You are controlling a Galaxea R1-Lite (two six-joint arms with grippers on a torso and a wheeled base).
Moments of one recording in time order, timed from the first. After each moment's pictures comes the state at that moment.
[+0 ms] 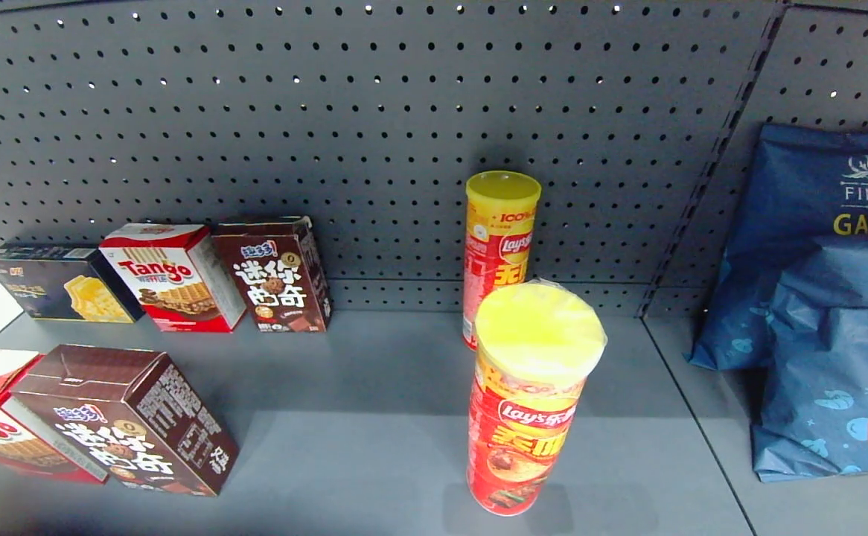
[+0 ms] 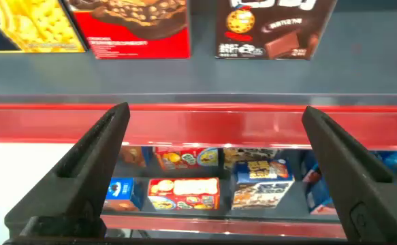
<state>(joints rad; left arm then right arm) 0.08 0.08 0.00 0.00 -0.07 0.02 -0.16 0.09 0.00 -0.01 0.03 0.00</state>
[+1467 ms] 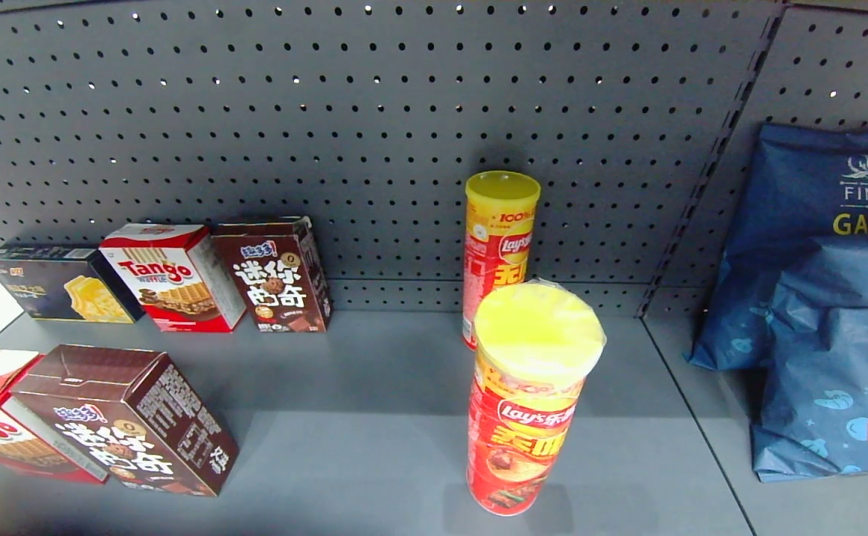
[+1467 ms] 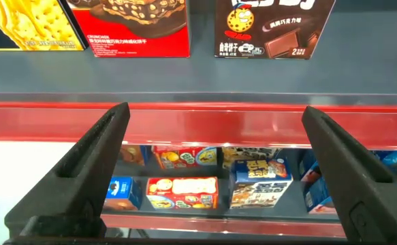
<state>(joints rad) 0.08 0.08 0.00 0.00 -0.07 0.02 0.00 0.00 0.00 -0.01 0.03 0.00</state>
